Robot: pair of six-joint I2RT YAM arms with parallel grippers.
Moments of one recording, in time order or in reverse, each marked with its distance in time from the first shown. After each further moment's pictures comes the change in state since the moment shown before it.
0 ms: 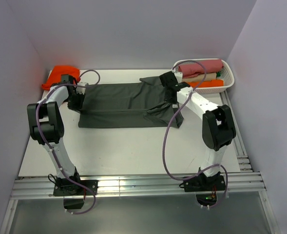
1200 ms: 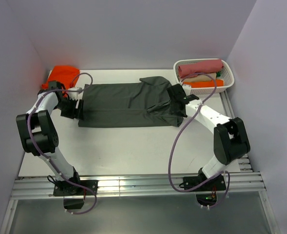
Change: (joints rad) left arm 0.102 -0.177 -0.122 -0.067 0.194 0.099; right arm -0.011 -0.201 -0.256 0.006 -0.006 0.052
